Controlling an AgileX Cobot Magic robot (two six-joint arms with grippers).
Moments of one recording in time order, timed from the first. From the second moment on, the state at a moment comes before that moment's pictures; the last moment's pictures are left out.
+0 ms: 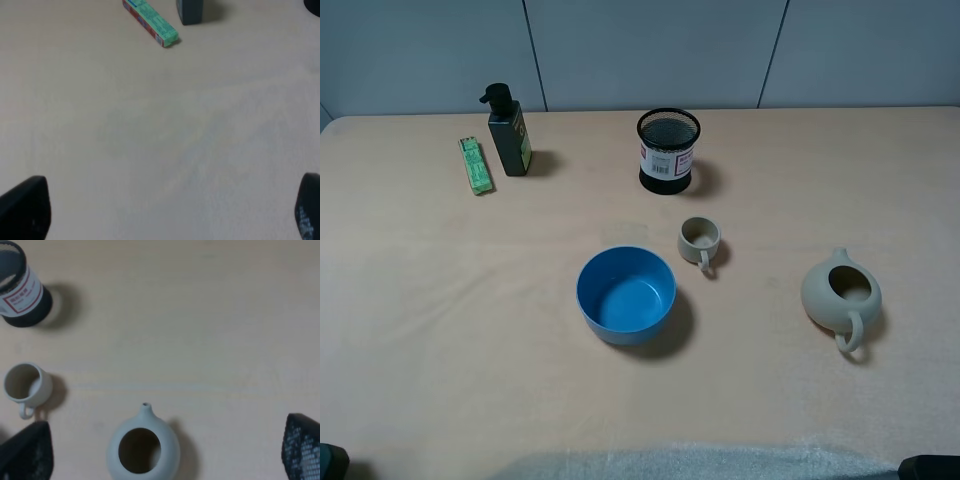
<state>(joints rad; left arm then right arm) 0.01 -0.01 -0.49 -0.05 1.07 0.15 -0.10 0.70 -0.78 0.23 0.95 -0.14</state>
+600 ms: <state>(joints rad) 0.01 -0.01 -0.49 -0.05 1.07 0.15 0.09 1.09 -1.02 0.16 0.93 -0.15</state>
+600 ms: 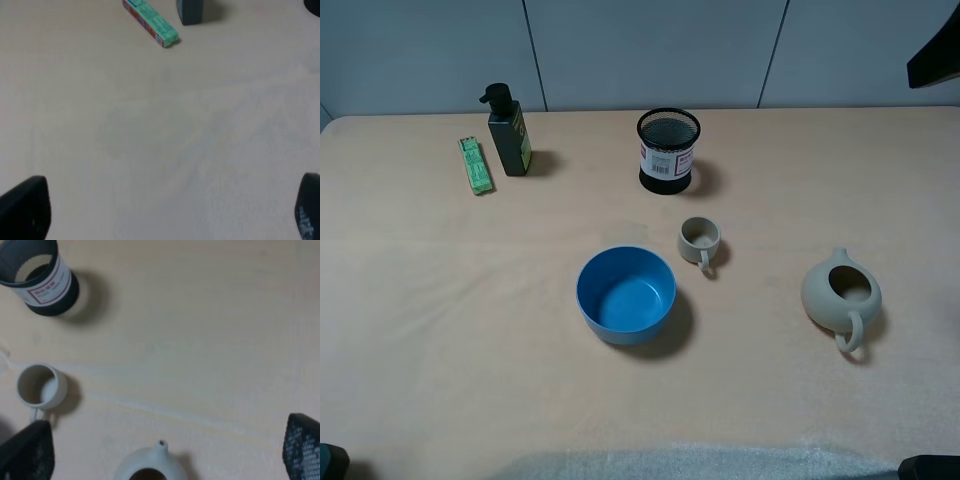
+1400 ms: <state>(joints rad) 0.01 -0.01 -0.49 -0.05 1.07 0.15 0.28 1.49 -1.39 0.14 0.93 -0.15</state>
